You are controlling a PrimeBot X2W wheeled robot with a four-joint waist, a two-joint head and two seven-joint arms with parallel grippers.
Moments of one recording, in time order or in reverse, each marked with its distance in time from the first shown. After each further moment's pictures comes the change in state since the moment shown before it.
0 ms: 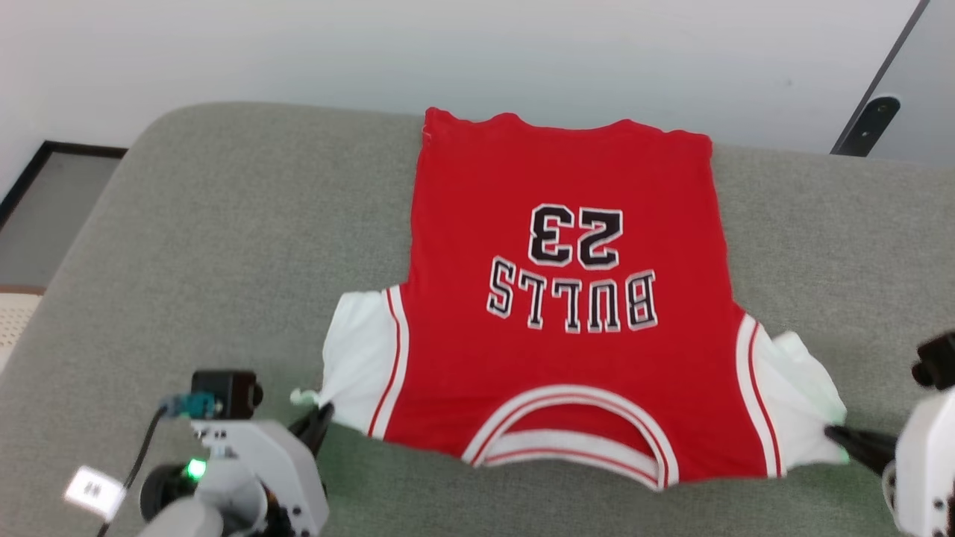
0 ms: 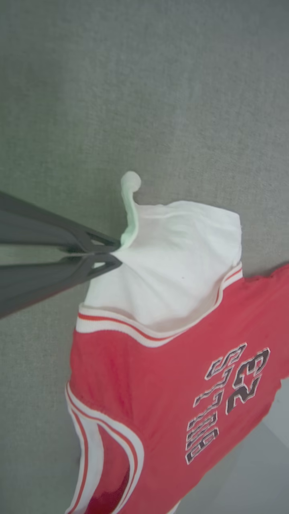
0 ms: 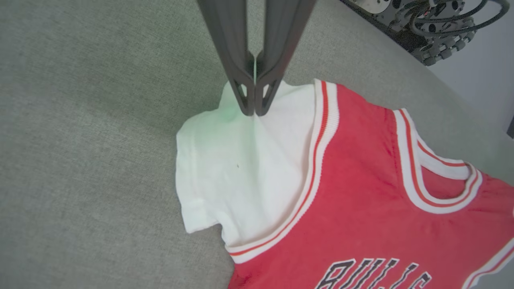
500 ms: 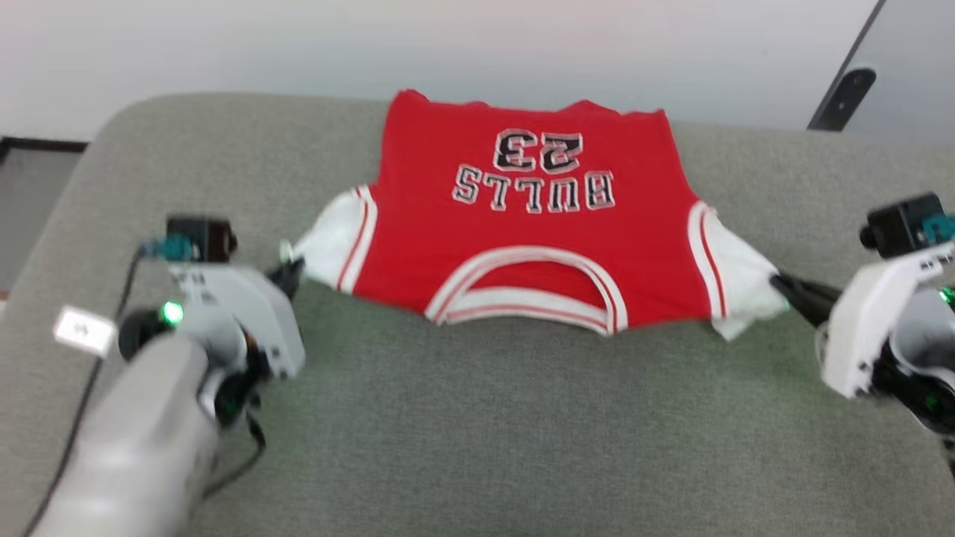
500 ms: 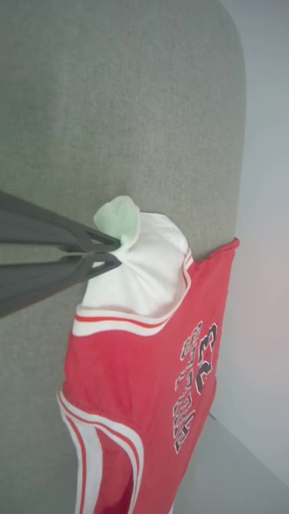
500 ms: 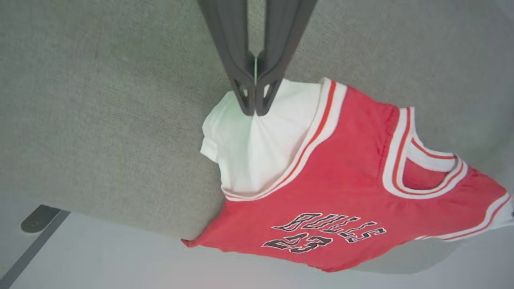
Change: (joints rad) left arm -0.498 -0.147 -0.022 0.643 0.085 -0.276 -0.118; right arm -0.456 0.052 0.327 0.356 0.009 0.000 -0.347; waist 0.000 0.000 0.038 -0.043
